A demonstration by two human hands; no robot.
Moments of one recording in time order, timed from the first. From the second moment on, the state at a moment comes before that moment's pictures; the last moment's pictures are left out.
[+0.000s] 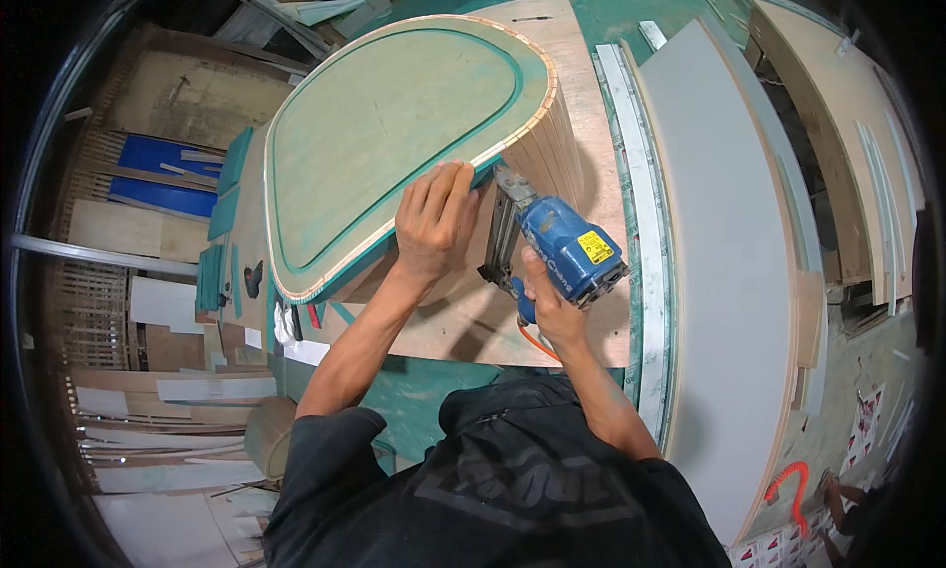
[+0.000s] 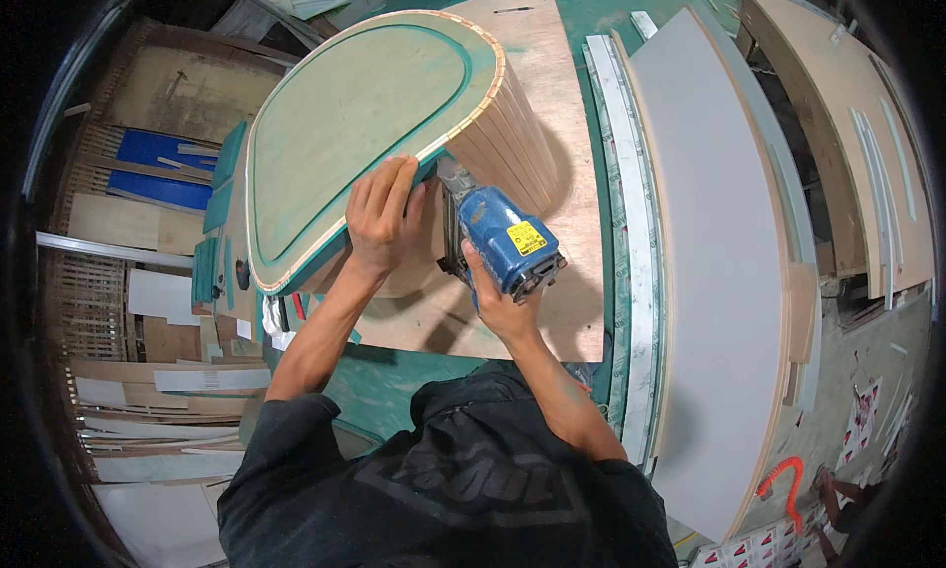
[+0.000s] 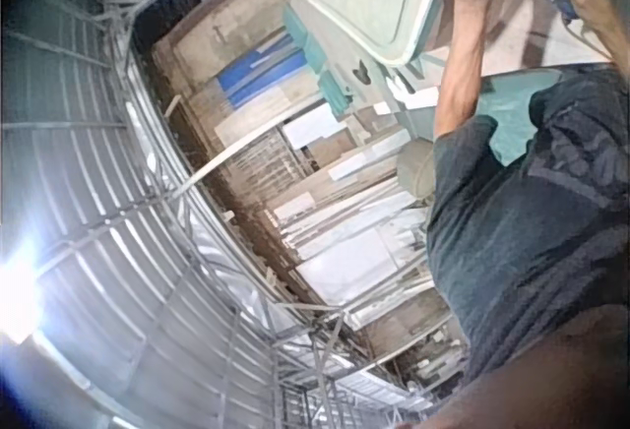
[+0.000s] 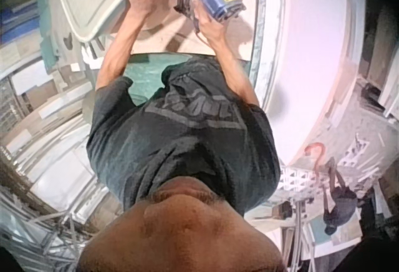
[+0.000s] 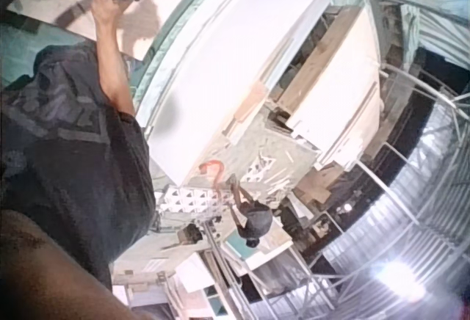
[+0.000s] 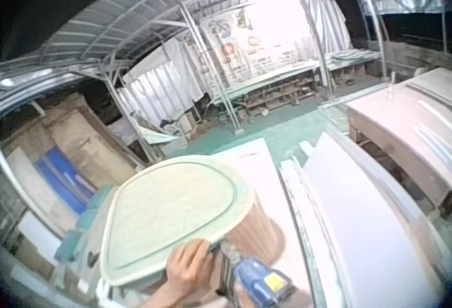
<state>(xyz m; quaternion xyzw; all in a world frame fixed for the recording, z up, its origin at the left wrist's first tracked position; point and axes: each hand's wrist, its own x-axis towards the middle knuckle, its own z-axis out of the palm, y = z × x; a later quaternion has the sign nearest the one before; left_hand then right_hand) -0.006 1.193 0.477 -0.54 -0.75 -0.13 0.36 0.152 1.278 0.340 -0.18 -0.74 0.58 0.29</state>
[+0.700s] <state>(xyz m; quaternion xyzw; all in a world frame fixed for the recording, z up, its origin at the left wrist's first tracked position) -0.012 1.191 0.479 -0.57 -0.73 -0.13 0.36 0.156 1.278 0.375 -0.22 -0.66 0.65 0.30</state>
